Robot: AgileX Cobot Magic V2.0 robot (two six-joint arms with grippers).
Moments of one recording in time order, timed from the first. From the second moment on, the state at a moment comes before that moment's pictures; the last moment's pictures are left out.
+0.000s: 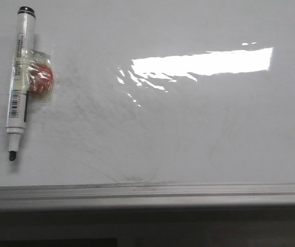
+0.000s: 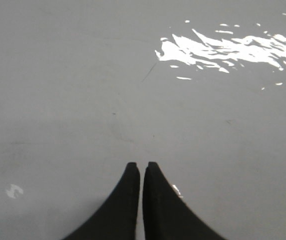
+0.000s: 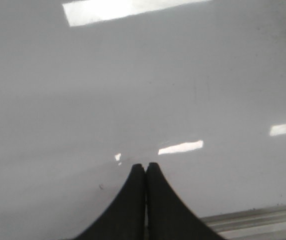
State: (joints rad) left arm -0.05 0.00 -0.01 0.07 0.20 -0.15; right arm -0.12 -0.01 0.01 -0.10 0.30 0.19
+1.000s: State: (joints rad) left arm -0.05 0.00 -0.02 0.07 0.08 -0.15; right arm -0.12 -0.01 0.01 0.06 -0.06 0.41
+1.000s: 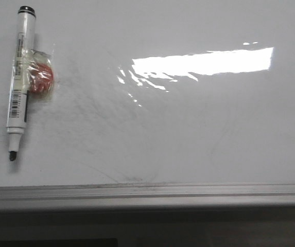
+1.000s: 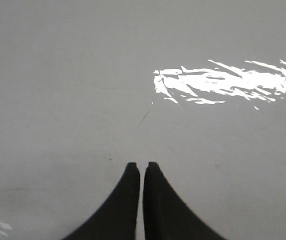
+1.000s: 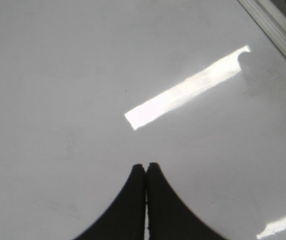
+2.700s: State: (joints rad) left arm -0.79 0.65 -0.28 -0.03 -0.03 -0.15; right arm 0.23 0.31 -0.26 -0.24 0.14 0.43
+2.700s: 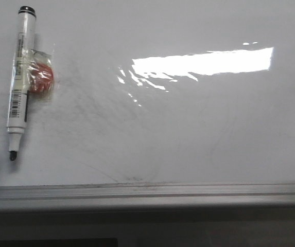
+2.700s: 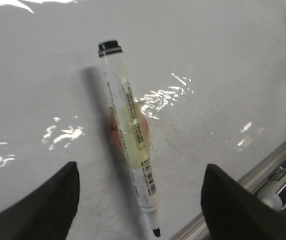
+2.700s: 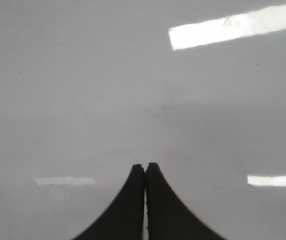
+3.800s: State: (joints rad) left arm -0.84 0.96 -0.29 -0.02 -0.23 -0.15; right arm 0.41 0.42 -0.31 -0.16 0.24 0.43
